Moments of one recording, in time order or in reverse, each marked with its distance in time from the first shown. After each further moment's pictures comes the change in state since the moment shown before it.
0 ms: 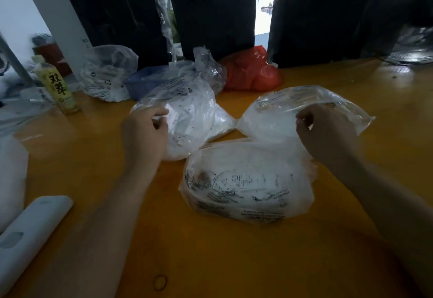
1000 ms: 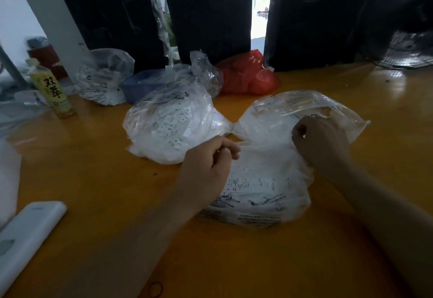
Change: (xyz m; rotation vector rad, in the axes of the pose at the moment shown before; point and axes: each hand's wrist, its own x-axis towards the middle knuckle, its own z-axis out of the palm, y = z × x) left_hand -0.070 0.067 0.017 -0.491 -0.515 0.063; right_hand 0.009 0.026 0.022 -0.172 0.011 -0.075
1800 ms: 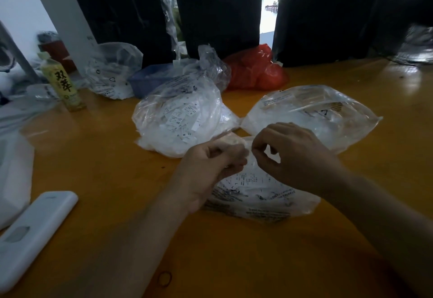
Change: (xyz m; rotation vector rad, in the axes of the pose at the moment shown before) left_hand -0.001 -0.012 -0.007 -0.829 -0.125 -0.436; right_hand -0.040 -0.069 -0.030 0.214 -0.121 -0.624
